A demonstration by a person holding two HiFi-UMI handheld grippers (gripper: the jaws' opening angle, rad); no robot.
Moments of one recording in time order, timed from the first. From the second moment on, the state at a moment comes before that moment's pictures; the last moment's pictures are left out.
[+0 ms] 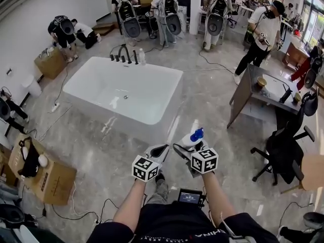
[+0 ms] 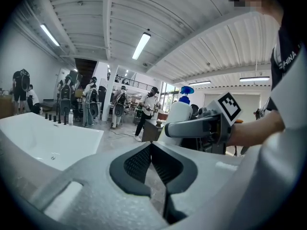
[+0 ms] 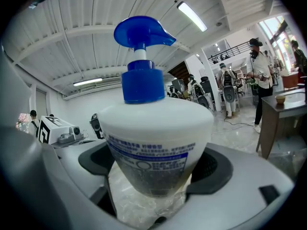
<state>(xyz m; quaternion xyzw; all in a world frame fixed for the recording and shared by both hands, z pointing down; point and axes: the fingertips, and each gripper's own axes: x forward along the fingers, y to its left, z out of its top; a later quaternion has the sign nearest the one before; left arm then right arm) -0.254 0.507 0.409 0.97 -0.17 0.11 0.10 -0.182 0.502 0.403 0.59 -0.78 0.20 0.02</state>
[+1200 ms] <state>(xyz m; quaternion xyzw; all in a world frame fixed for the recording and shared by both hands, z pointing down) -0.186 0.227 0.405 0.98 -0.12 0.09 0.11 -0.110 0.244 0.406 0.64 -0.74 0.20 0.03</state>
